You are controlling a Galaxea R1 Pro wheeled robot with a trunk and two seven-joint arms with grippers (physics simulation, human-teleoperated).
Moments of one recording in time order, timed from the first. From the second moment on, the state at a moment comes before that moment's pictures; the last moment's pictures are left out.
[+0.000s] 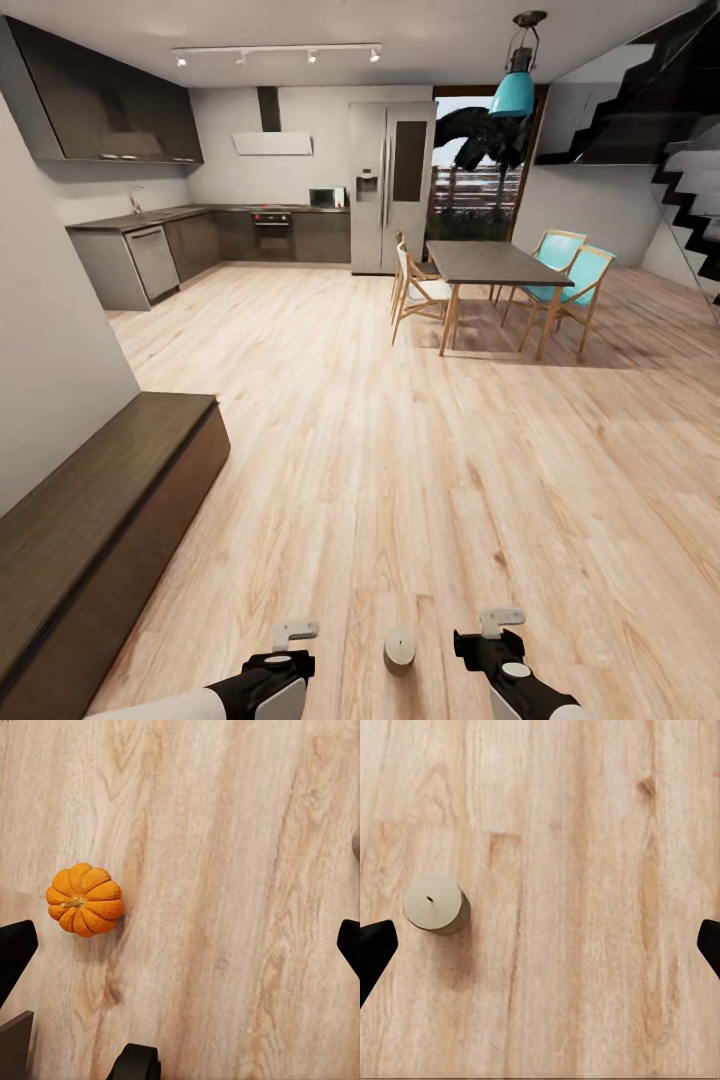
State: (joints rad) left arm -0.64 -0.10 -1.57 -0.28 1.61 0.01 0.56; right arm -0.58 0.02 -0.10 -0.08 0.16 -0.18 -0.12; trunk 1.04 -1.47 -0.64
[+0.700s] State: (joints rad) left arm -0.64 -0.10 -1.57 -0.28 1.62 0.01 0.56; right arm -0.58 0.05 -0.10 -0.08 0.16 -0.18 -0.12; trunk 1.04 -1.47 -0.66
